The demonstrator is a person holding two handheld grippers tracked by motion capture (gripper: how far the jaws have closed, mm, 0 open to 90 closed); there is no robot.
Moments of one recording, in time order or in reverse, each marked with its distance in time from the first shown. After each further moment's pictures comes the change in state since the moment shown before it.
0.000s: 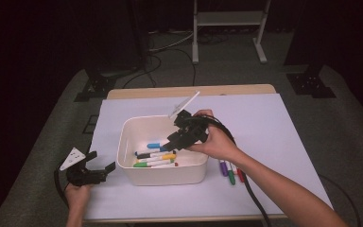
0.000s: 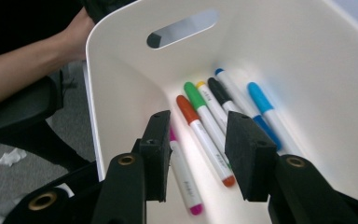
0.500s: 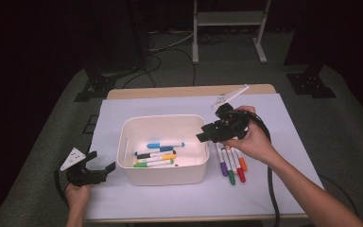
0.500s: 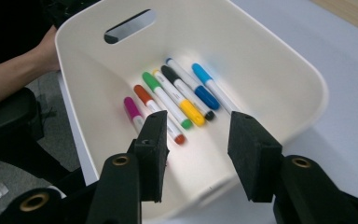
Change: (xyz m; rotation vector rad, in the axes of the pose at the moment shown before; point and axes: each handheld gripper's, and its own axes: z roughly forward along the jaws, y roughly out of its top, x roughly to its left) left arm 0.000 0.000 0.000 0.008 0.001 0.009; right arm -0.027 -0.056 -0.075 -0.100 -0.113 0.122
